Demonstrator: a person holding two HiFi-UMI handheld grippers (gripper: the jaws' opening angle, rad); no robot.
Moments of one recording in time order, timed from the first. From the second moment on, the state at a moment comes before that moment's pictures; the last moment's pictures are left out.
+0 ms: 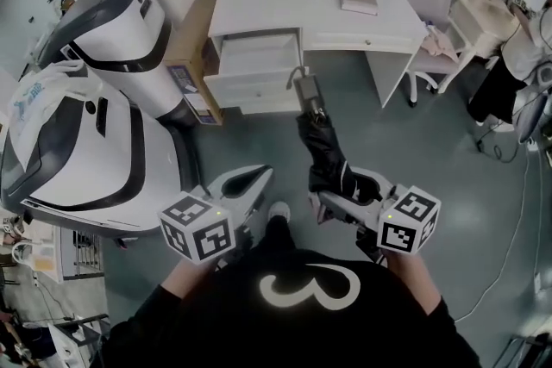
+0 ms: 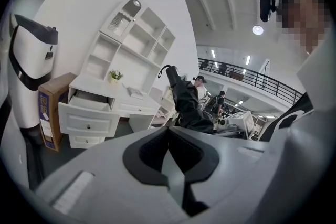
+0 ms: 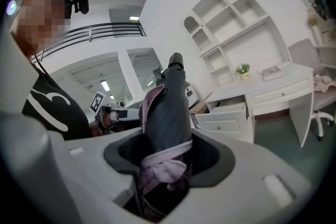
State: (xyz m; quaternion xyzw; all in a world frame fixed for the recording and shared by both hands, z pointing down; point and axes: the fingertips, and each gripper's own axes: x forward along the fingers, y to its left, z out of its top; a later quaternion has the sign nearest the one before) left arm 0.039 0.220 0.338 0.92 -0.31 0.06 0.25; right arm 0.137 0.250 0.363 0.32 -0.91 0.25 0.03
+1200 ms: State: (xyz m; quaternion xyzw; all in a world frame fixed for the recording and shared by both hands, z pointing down) left arm -0.026 -0.109 0.379 0.89 -0.33 0.08 0.29; right arm 0.089 -0.077 0.405 0.32 -0.89 0.29 0.09
